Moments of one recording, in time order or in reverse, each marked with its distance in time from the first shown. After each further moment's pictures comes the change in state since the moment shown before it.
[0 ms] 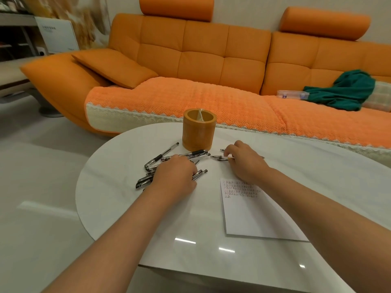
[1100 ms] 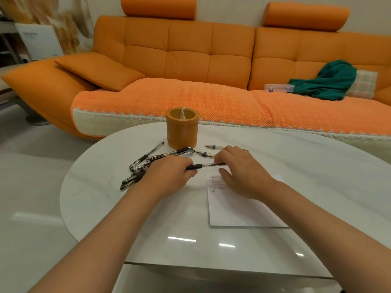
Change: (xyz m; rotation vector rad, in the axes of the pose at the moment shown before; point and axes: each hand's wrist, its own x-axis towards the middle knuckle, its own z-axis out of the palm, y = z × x) left_hand 0.000 0.023 -0.013 -0.139 -0.056 0.075; right_hand -0.078 -0.004 -0.026 0.065 0.160 -0.269
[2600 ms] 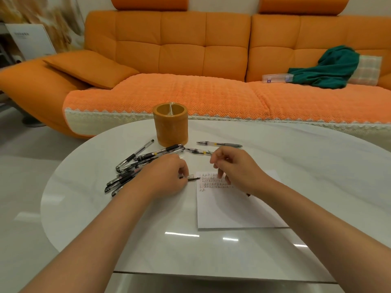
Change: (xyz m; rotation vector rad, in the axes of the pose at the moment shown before) left_hand 0.022 0.004 0.019 -0.008 -0.098 0.022; right_hand -0.005 0.011 -0.001 0.814 -0.019 0.424
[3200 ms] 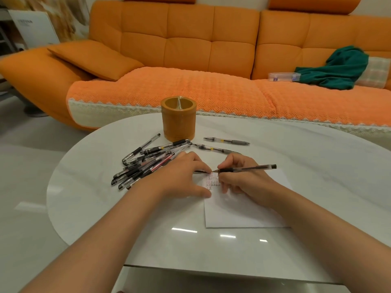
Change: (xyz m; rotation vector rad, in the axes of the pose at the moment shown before) left_hand 0.000 -0.002 0.018 -0.176 -0.100 0.167; right_hand -0.014 0.009 0.013 0.356 -0.129 0.117
